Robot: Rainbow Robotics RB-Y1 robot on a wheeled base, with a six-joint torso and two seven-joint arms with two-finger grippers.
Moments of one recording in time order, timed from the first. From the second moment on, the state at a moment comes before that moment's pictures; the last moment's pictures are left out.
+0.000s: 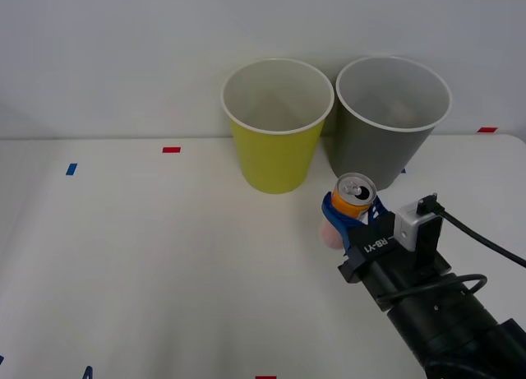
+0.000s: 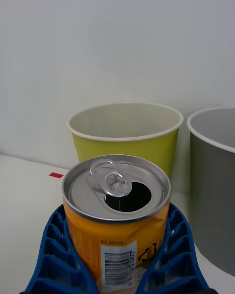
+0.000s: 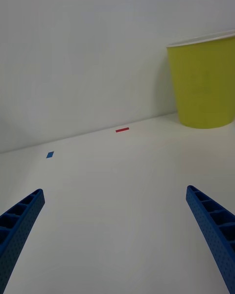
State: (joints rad) right arm 0.42 -0.40 0.37 -2.35 -0.39 0.10 1.76; left arm 1.10 0.47 -0.21 -1.94 0.21 -0.89 -1.70
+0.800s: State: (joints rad) right arm 0.33 -0.34 0.25 -2.56 -0.35 0.44 1.61; left arm 1.10 0.47 -0.21 -1.94 0.21 -0.89 -1.70
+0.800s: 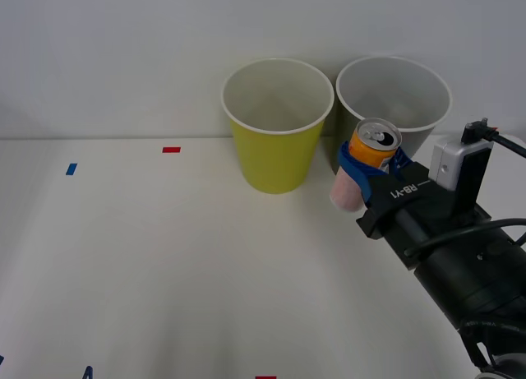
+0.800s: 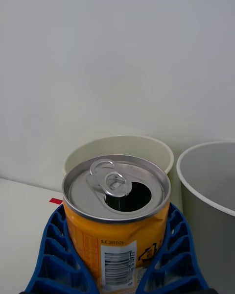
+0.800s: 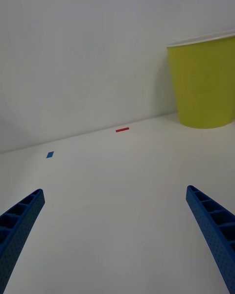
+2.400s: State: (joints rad) right arm 0.07 -0.23 0.03 -2.62 -0.14 0.92 1.36; left arm 1.10 0.47 -0.21 -1.94 0.21 -0.89 -1.70
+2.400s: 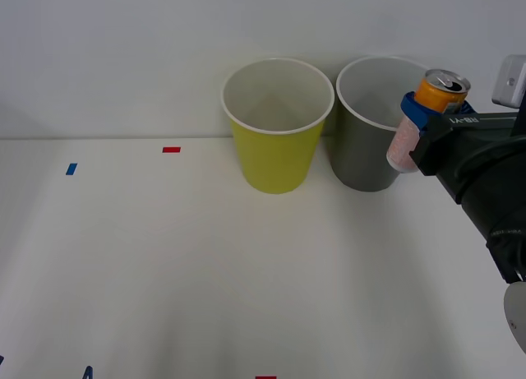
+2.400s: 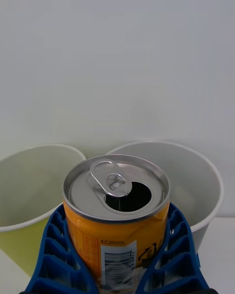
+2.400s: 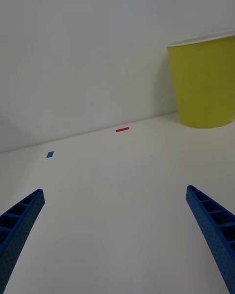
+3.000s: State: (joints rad) right arm 0.02 -0.23 -0.05 -2.62 -0.26 0.85 1.38; left arm 1.10 0.47 -0.21 -1.94 0.21 -0.89 -1.70
